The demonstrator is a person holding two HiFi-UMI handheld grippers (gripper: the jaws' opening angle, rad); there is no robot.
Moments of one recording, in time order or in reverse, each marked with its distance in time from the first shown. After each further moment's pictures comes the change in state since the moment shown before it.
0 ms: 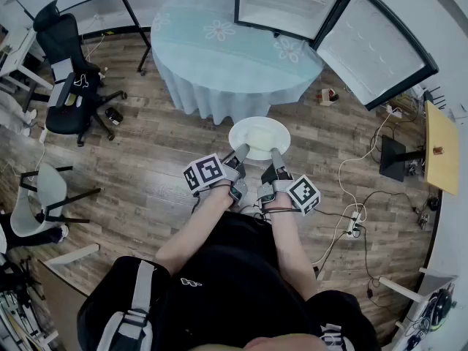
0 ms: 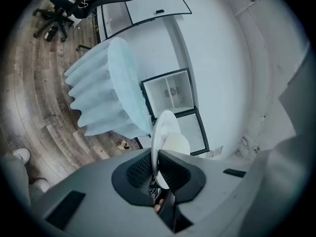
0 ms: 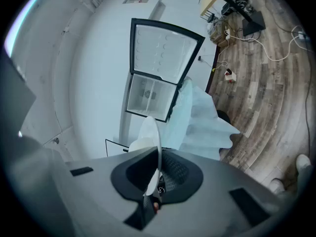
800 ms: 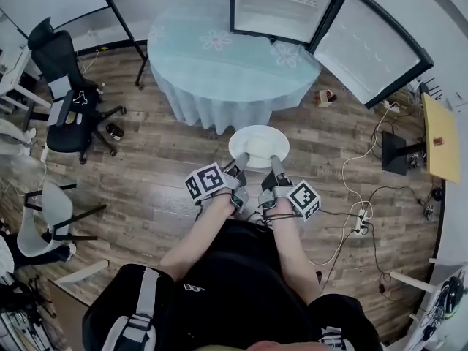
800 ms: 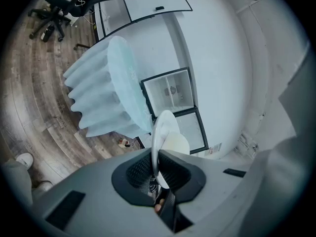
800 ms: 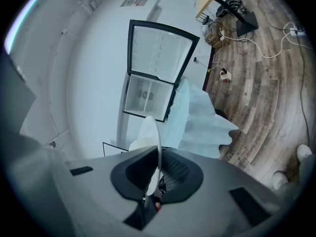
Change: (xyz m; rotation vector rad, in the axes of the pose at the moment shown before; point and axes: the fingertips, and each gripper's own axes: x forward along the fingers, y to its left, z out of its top) left arm -0.014 0.012 0.018 0.011 0.033 -0.007; right arm 0.011 0.003 -0.025 0.043 -0.026 -0.023
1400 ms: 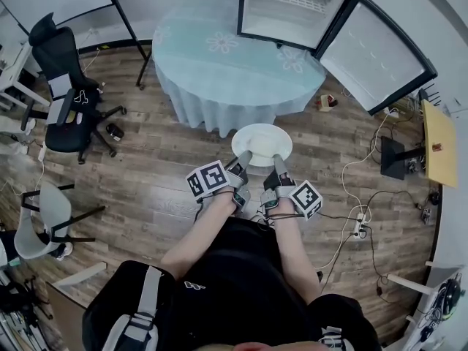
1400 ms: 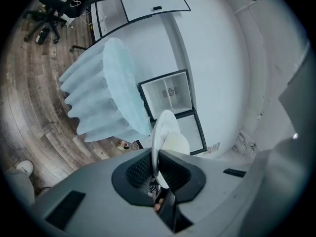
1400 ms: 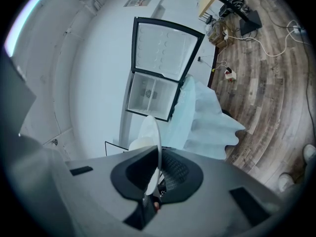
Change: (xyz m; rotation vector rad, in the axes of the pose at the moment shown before) left arm -0.004 -0.002 0.028 0.029 0.005 -0.020; right arm 0.021 0.014 -0.010 -0.022 -0.013 0.034
